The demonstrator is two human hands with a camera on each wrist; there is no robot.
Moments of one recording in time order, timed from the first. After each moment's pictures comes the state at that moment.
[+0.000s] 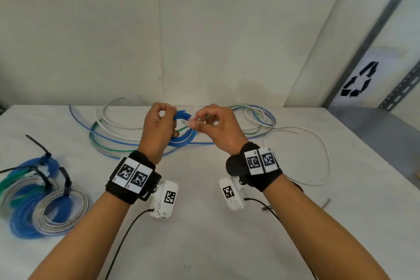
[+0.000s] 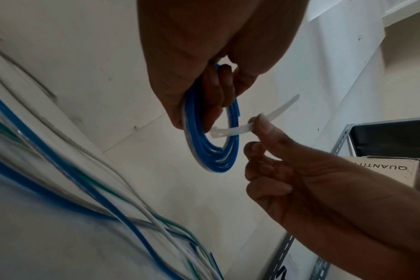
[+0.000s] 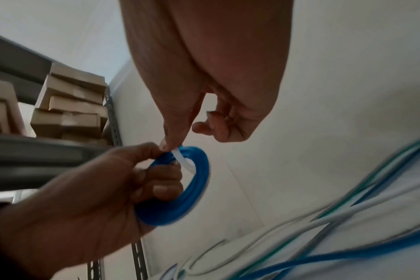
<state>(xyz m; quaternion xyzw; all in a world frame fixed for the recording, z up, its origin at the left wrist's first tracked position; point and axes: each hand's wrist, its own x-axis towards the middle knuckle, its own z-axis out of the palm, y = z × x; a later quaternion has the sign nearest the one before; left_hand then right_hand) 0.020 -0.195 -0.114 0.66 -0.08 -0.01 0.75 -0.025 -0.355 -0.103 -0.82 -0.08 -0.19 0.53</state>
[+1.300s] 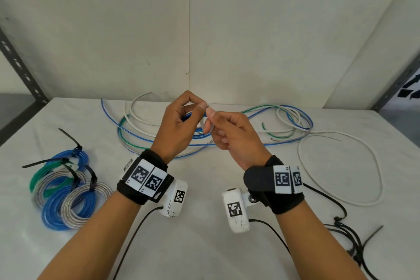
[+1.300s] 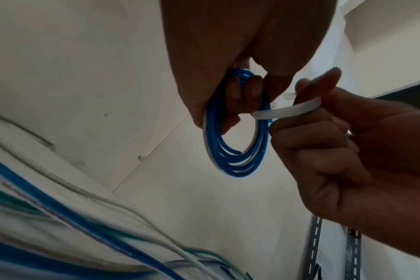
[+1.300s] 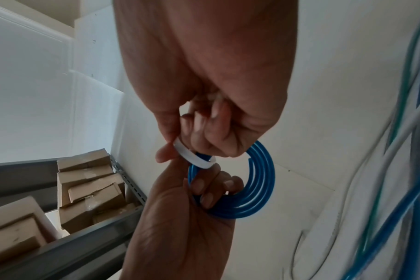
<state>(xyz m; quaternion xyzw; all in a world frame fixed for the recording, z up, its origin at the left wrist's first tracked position) 0.029 -0.176 -0.111 0.71 -0.27 0.08 0.65 -0.027 -0.321 -0.100 -0.70 -0.09 -0.04 0.71</state>
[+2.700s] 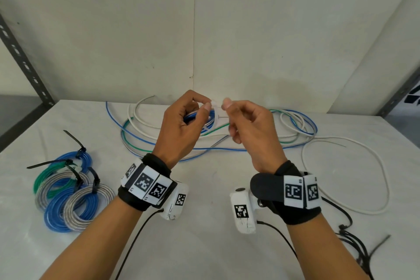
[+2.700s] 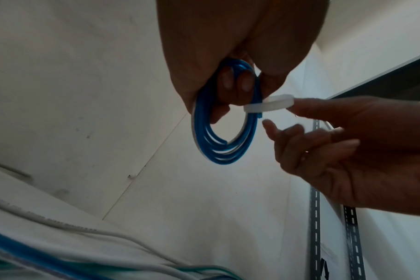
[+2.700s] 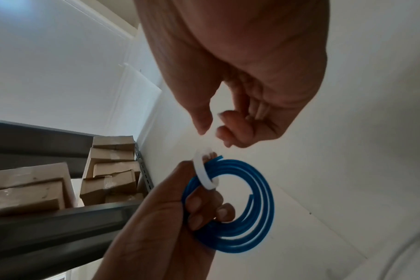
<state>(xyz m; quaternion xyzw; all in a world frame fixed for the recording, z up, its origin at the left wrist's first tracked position) 0.022 -0.177 -0.104 0.72 -0.29 0.18 0.60 -0.031 -0.332 -0.084 -0.72 0.00 -0.16 0.68</state>
